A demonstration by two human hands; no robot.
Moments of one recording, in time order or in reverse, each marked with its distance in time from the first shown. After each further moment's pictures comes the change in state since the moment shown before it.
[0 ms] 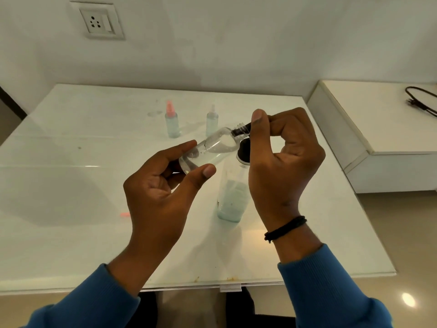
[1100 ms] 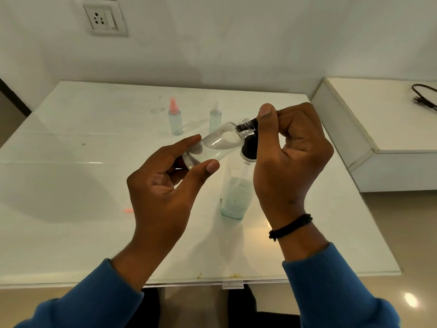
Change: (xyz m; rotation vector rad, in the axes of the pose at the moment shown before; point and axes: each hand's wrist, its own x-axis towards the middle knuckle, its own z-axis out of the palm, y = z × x) left_hand 0.001 -0.002 -0.002 0.067 -0.009 0.041; right_hand 0.000 0.000 0.000 0.059 -0.006 -0.009
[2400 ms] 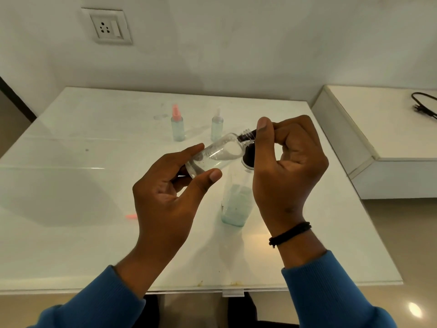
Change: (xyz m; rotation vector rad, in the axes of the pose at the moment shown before) left_hand 0.001 -0.003 0.000 0.019 -0.018 0.044; right_hand -0.003 0.005 0.000 -0.037 -0.014 -0.034
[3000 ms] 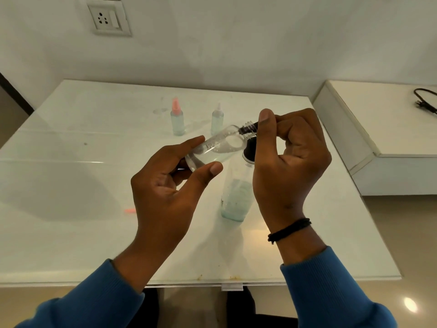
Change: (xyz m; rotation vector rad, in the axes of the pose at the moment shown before) left_hand 0.000 0.002 0.001 0.006 -0.002 0.002; right_hand 0.000 -0.002 0.000 -0.024 0.023 -0.006
